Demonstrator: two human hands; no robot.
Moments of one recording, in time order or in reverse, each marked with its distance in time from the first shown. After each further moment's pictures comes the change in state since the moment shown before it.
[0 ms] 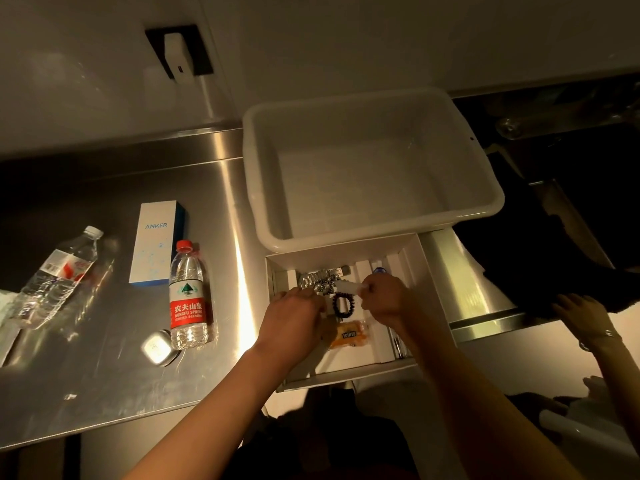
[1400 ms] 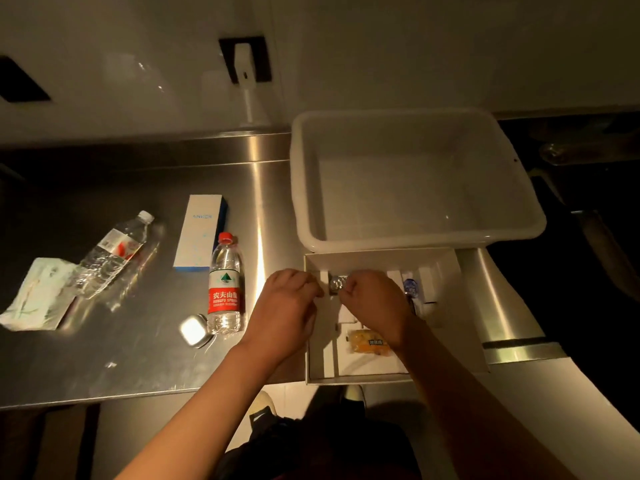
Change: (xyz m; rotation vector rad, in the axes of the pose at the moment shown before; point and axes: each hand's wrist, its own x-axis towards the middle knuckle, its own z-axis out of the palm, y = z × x) left_hand -0.039 -0.044 -0.042 -0.029 0.300 0.074; right_hand -0.024 -0.089 0.008 -0.008 0.102 -0.244
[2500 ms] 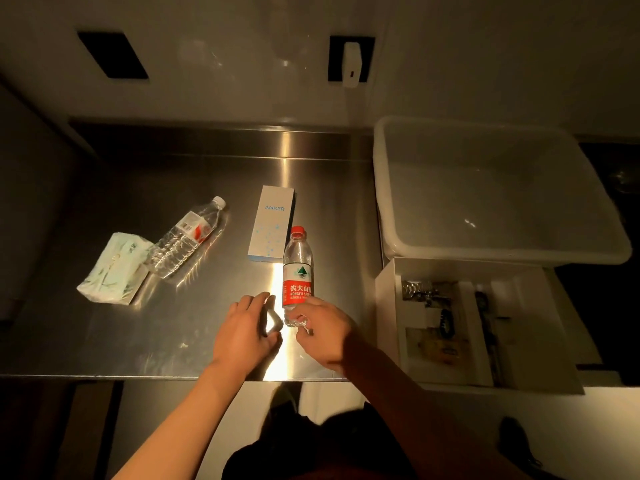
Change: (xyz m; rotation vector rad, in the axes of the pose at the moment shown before) left_hand -0.137 -0.181 -0.014 -0.107 -0.124 -0.619; right_hand -0.021 -0.181 0.130 0.029 -0.344 -0.280
